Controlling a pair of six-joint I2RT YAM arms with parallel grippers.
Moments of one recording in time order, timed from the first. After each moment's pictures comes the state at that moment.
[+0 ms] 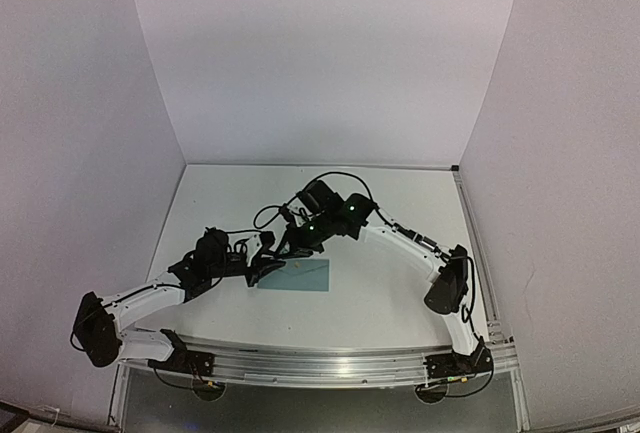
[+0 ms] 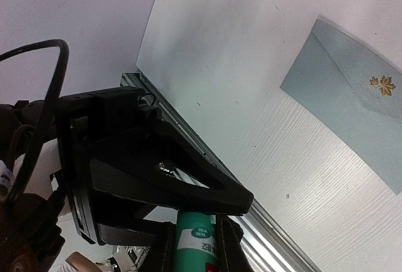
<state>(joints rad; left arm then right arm) -0.72 1.19 0.70 0.12 0.50 0.17 0.95 2.18 2.24 -0.95 -0.59 0.72</state>
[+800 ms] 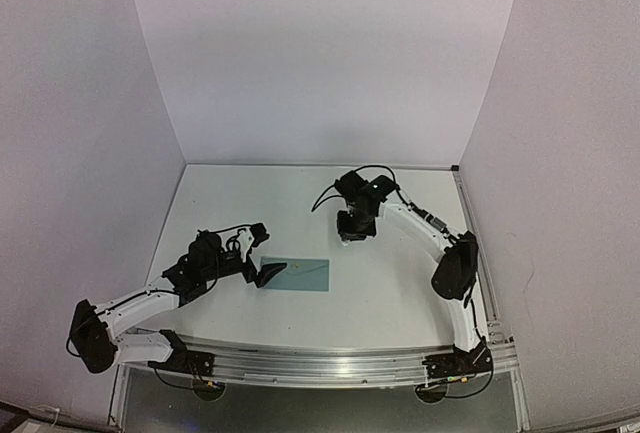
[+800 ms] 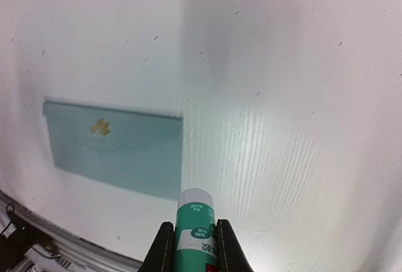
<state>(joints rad) -0.73 1.12 0.67 0.16 0.34 0.08 0.72 2.18 2.14 -1.26 -0.10 0.68</state>
